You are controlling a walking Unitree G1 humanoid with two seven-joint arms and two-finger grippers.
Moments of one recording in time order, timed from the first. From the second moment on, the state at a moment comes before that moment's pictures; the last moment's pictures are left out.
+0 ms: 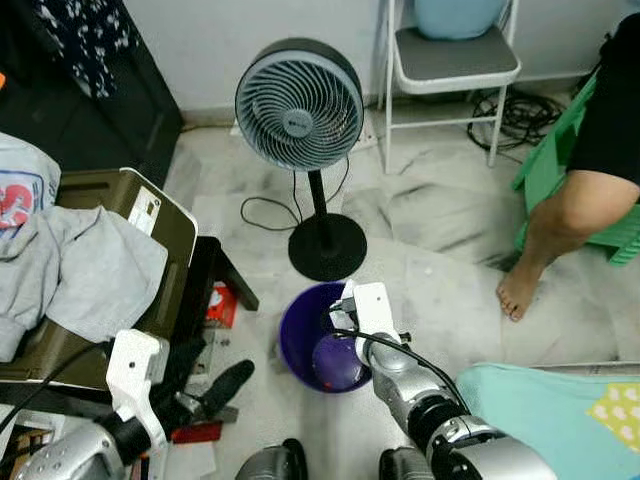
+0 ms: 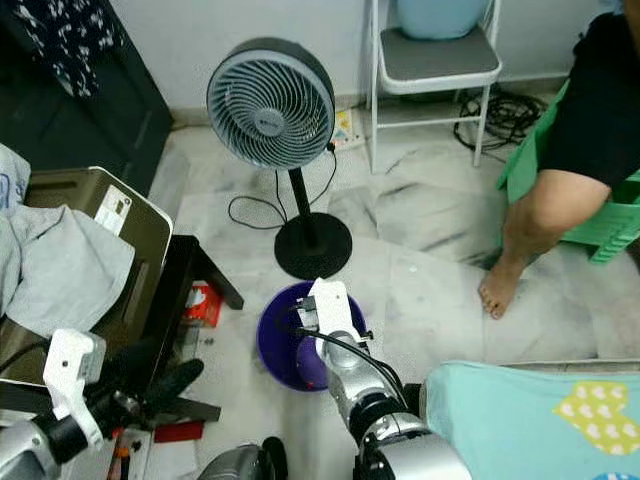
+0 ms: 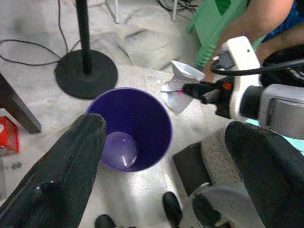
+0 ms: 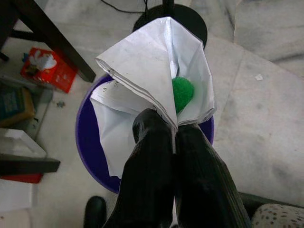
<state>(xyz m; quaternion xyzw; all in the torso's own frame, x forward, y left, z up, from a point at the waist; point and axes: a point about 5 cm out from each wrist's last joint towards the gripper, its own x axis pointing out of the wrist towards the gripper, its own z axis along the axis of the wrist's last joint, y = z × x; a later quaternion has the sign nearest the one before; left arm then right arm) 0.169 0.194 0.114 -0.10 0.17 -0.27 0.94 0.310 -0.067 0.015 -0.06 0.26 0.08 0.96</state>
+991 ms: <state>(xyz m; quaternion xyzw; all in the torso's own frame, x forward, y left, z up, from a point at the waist) 0.151 0.192 0.117 -0.10 0.20 -0.27 0.94 0.328 -0.060 0.038 -0.08 0.22 0.06 0.97</state>
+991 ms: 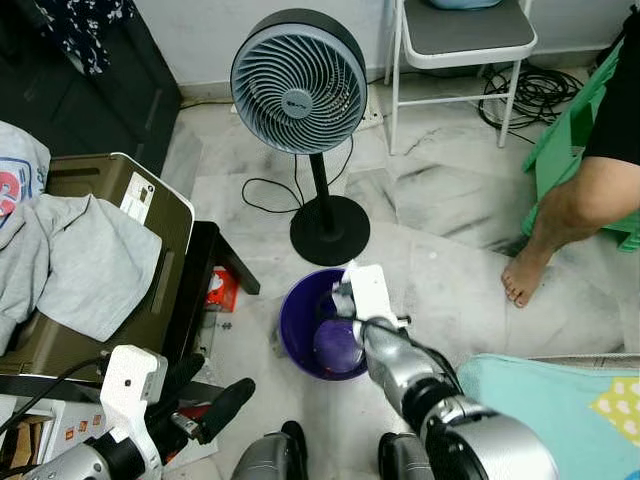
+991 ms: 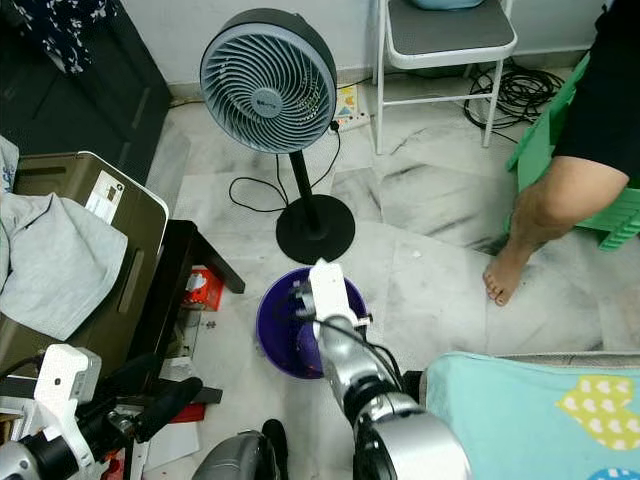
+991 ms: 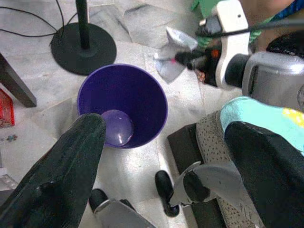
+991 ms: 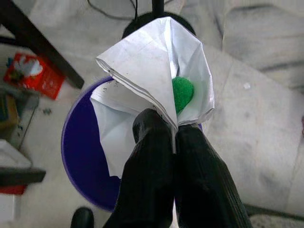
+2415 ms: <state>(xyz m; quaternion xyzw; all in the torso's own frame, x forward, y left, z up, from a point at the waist) 0.157 0.193 0.122 -0.09 0.18 -0.27 0.94 0.332 -0.060 0.044 -0.06 0.19 0.05 0.98</state>
